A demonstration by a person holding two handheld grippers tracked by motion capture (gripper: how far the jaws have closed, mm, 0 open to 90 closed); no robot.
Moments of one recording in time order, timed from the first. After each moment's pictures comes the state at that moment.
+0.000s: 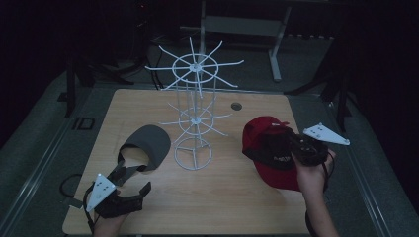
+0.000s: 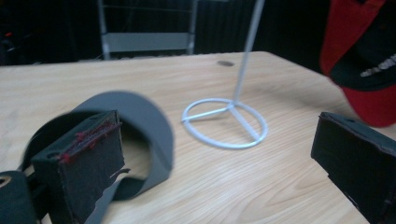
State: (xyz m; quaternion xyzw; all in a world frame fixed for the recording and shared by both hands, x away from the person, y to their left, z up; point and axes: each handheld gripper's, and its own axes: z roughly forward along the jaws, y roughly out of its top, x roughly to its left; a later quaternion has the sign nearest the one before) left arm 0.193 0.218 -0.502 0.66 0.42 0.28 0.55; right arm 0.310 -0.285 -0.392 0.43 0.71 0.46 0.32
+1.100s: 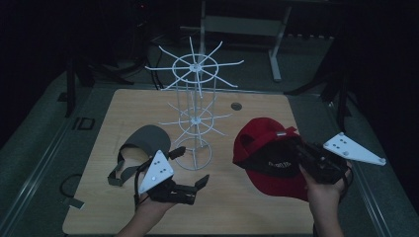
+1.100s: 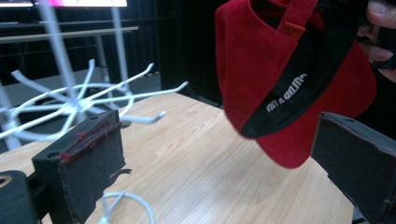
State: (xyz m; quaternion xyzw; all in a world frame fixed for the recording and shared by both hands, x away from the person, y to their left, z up) left arm 0.216 0.094 -0.407 0.72 0.27 0.23 0.60; right arm 0.240 -0.272 -0.334 0.36 0.69 0.55 0.29
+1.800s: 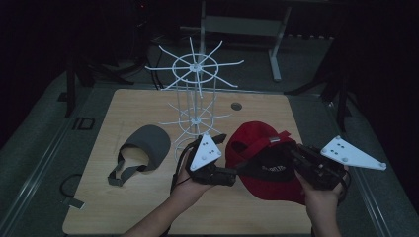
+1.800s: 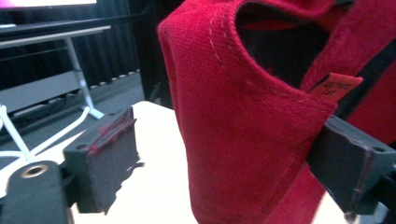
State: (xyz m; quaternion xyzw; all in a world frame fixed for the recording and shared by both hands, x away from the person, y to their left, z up) left arm 0.253 0.017 -0.384 0.74 0.23 0.22 0.59; right arm 0.225 -0.258 -0.325 0.32 0.70 0.57 0.27
